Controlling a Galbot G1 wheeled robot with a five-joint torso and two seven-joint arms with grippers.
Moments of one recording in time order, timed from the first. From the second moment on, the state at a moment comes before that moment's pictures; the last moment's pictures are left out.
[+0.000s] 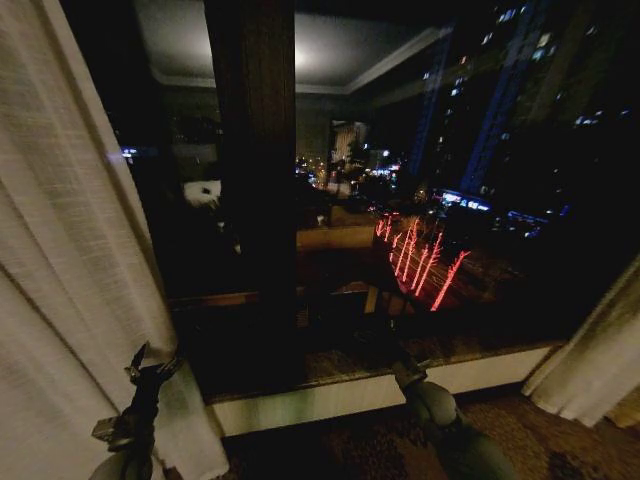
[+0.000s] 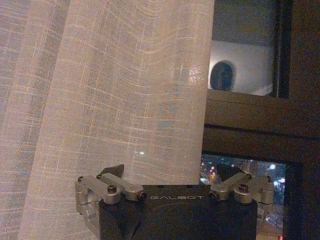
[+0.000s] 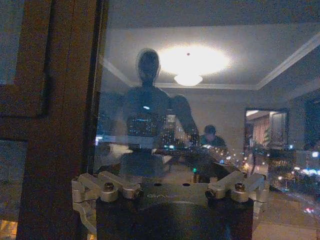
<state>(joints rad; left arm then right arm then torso) 1.46 -1.36 -0.87 -1.85 -0.44 -0.22 0.12 -1.13 1.08 0.30 1.75 0.41 0.16 -0.06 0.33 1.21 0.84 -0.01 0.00</state>
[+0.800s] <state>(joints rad) 1.46 -1.36 -0.87 -1.85 -0.44 -0.22 0.12 -1.13 1.08 0.30 1.75 0.41 0.16 -0.06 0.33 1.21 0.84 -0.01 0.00</state>
